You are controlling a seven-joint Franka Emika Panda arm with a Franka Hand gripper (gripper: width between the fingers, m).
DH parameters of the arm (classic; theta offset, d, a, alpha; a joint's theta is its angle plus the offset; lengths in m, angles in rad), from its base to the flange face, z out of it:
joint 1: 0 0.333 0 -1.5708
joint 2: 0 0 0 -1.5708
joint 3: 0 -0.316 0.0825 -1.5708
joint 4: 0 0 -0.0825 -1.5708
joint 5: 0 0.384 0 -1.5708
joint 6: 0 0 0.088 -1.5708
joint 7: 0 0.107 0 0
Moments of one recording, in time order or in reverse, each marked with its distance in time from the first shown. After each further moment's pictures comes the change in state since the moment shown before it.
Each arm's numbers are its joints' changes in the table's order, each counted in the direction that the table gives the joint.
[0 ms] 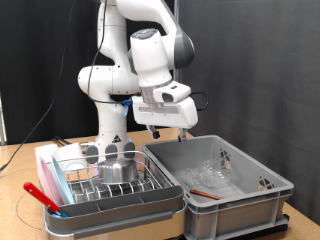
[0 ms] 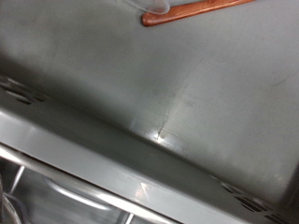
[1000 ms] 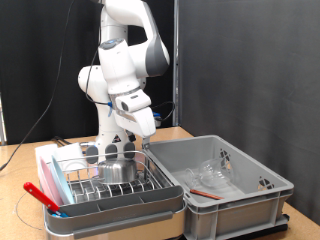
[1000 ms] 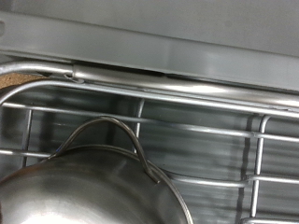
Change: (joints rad) arm -0.078 -0.110 0.085 -0.184 0.037 -0.039 0.135
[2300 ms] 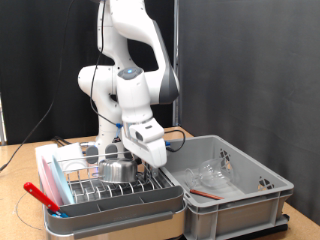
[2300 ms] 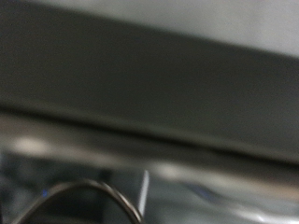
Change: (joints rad) arm 0.054 0.250 -0.066 -0.018 -0.060 -0.246 0.061
